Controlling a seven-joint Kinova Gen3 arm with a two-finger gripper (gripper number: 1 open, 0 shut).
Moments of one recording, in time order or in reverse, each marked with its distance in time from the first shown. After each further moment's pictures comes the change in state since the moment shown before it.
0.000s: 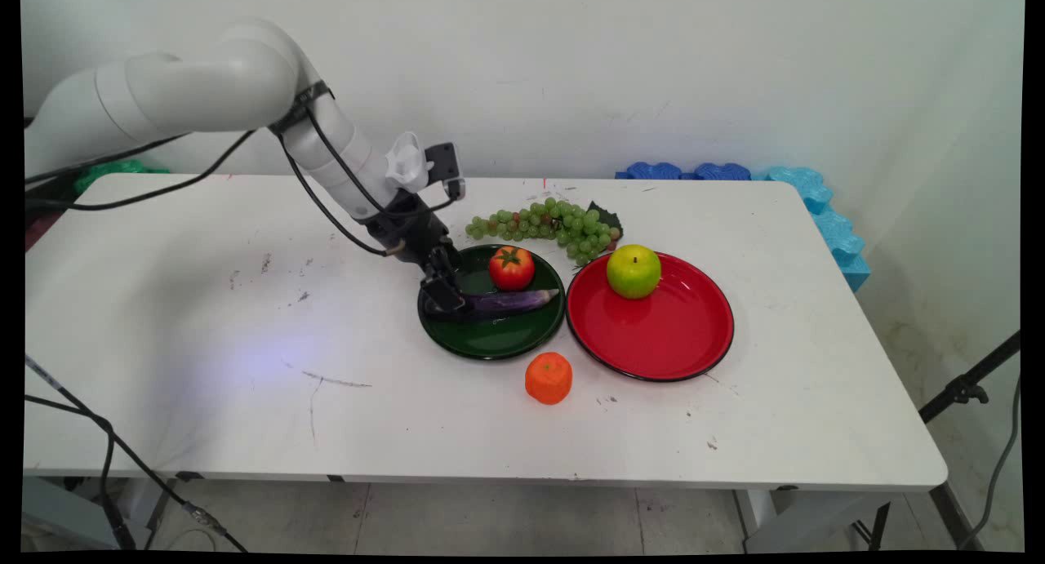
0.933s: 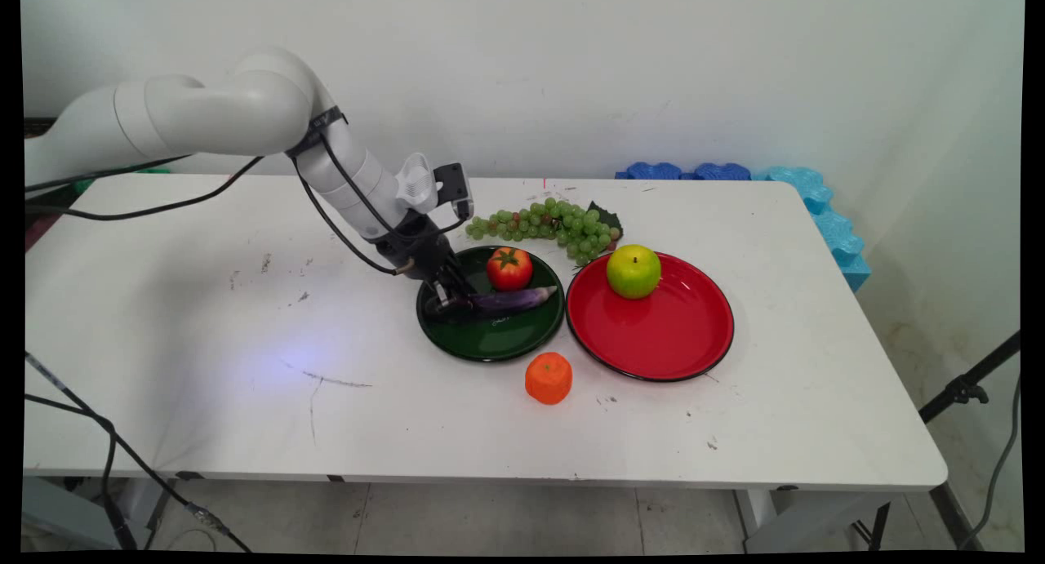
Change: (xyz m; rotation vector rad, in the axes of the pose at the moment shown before) arm -0.004 0.010 0.021 -0.003 -0.009 -0.014
